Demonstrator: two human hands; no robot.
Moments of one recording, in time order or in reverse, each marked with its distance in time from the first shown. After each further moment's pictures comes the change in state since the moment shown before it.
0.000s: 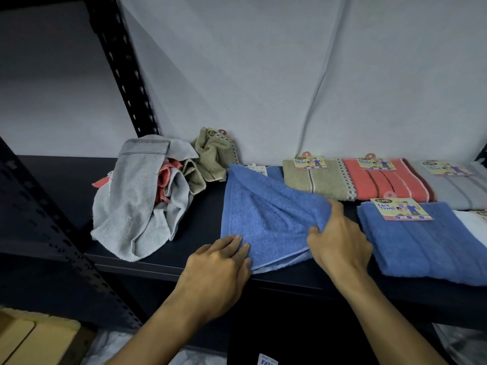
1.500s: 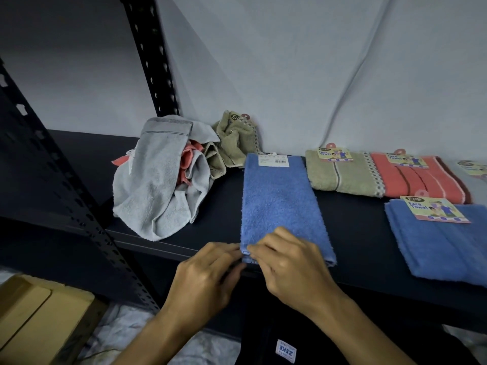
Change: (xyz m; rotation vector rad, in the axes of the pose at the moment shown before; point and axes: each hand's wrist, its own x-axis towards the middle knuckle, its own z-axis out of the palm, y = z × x) left_hand -0.050 -0.023 0.003 -0.353 0.329 -0.055; right_hand -0.060 -0.038 0.051 0.143 0.133 -1.110
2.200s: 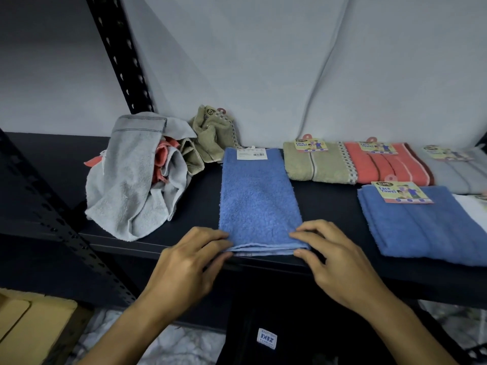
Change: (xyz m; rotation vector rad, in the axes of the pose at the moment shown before) left_hand 0.016 0.001 -0.007 -0.003 -0.101 0.075; right_hand -0.066 0.055 -0.045 0.096 -0.049 0.347
